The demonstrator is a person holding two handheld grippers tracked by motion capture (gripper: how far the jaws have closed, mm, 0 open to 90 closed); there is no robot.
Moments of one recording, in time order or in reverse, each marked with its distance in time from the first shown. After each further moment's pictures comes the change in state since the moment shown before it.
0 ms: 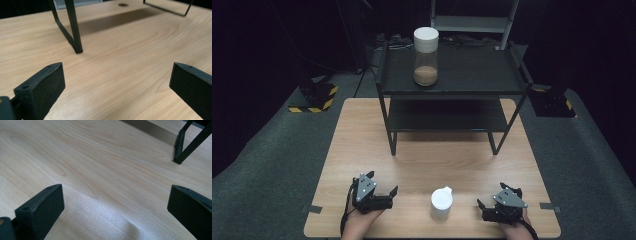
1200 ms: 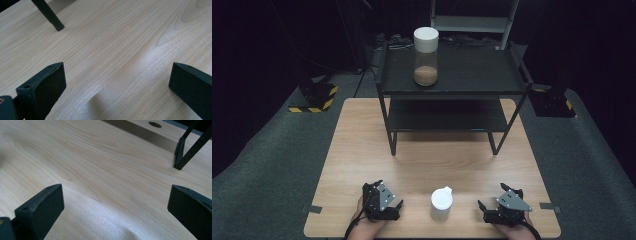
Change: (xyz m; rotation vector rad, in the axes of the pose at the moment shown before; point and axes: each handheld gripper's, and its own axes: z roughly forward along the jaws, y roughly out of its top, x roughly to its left) left arm -0.035 0.011 0.021 0.210 0.031 0.286; right arm -0.006 -0.014 -0.008 -0.073 0.032 0.020
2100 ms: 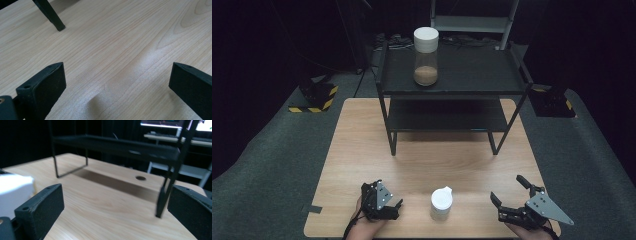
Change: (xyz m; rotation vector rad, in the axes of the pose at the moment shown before) left arm 0.004 -0.003 -0.002 -0.016 -0.011 -0.026; right arm -0.007 0.009 -0.062 -0.354 0.011 0.141
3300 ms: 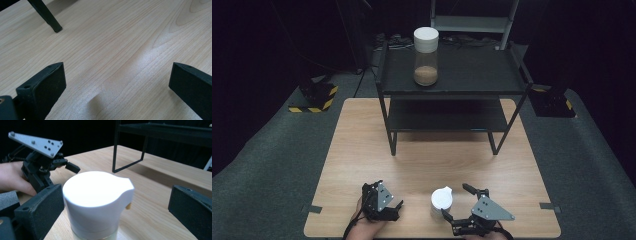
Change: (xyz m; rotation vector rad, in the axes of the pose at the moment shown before) left arm -0.001 -0.001 -0.001 -0.004 -0.009 0.025; right arm 0.055 0.000 0.067 0.086 0.299 -0.041
